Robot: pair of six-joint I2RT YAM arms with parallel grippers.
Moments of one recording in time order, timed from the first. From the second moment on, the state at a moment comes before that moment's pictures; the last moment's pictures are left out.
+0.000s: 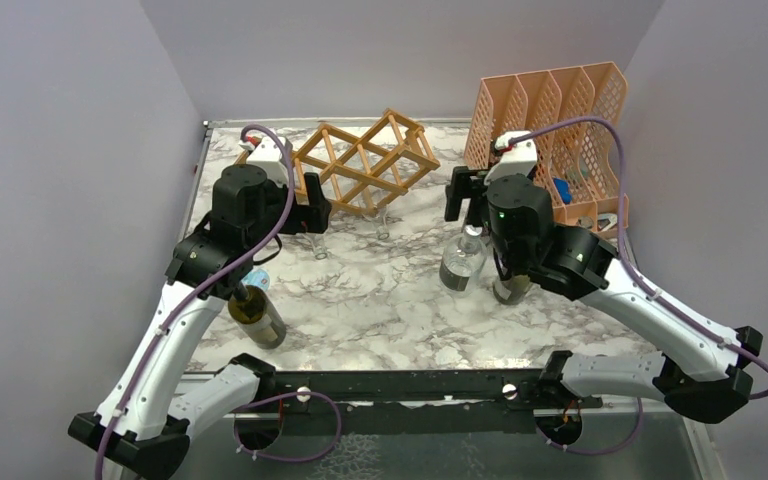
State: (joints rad) left arm -0.42 0.96 1.23 -0.69 -0.06 -0.27; right arm 0.97 1.14 1.33 -0.51 0.73 0.31
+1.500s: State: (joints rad) left arm -0.42 0.98 1.15 -0.55 0.09 -0.24; right arm 0.72 0.92 1.08 -0.83 0.92 0.50
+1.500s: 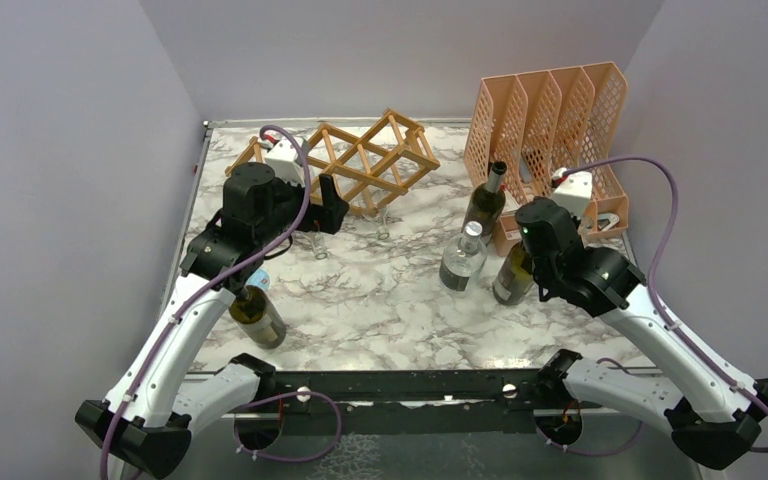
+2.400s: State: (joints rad) left arm -0.42 0.96 1.04 -0.33 0.22 -0.24; right arm 0.72 0.90 1.20 -0.93 0.40 0.24
